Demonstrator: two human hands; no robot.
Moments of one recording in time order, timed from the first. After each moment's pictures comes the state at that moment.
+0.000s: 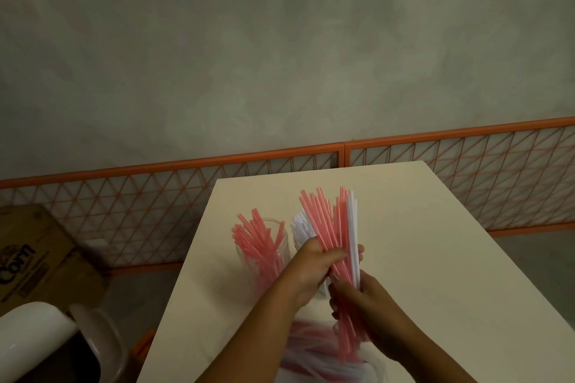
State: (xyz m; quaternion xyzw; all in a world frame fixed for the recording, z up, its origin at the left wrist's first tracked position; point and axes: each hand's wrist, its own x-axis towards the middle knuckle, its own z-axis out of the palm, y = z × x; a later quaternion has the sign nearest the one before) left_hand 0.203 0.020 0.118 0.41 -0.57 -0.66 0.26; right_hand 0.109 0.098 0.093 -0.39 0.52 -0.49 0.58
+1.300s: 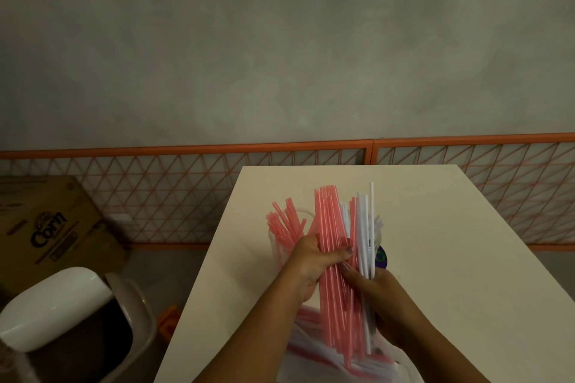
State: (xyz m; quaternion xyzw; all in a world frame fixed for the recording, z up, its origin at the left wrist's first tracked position) left_hand 0.257 0.004 0.104 0.45 -0.48 -0.67 0.33; right_hand 0.143 0.072 0.089 -0.34 0.54 -0.49 0.59
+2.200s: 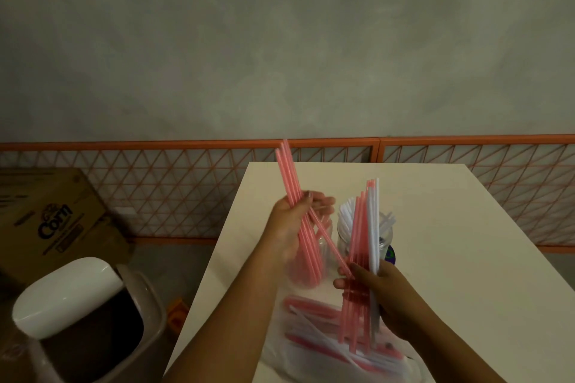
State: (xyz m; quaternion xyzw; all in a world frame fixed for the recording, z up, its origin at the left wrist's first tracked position) left_hand 0.294 -0.027 0.141 0.39 -0.42 -0.68 0.46; right_hand 0.154 0.067 0.087 -0.34 0.53 -0.50 0.60
